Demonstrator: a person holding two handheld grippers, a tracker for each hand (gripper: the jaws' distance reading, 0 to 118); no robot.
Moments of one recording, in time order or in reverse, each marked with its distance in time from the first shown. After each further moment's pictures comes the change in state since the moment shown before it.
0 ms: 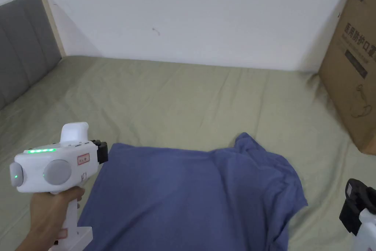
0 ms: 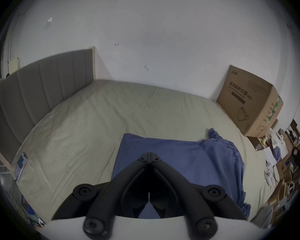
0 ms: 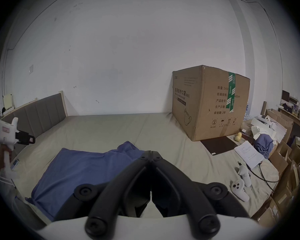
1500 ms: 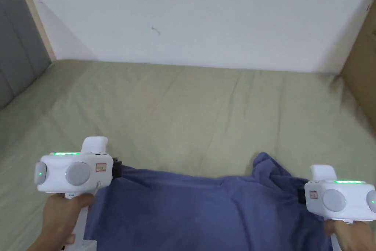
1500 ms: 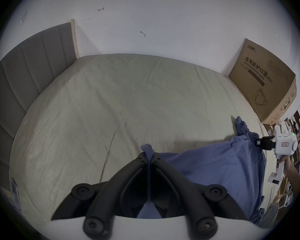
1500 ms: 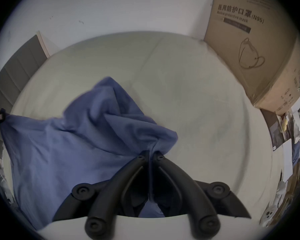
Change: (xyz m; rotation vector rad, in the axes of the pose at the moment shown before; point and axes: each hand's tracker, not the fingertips) left arm -0.017 0.037 -0.155 -0.198 -0.010 -0.071; right arm -0.032 -0.067 -0.349 -0.609 0.084 0.116
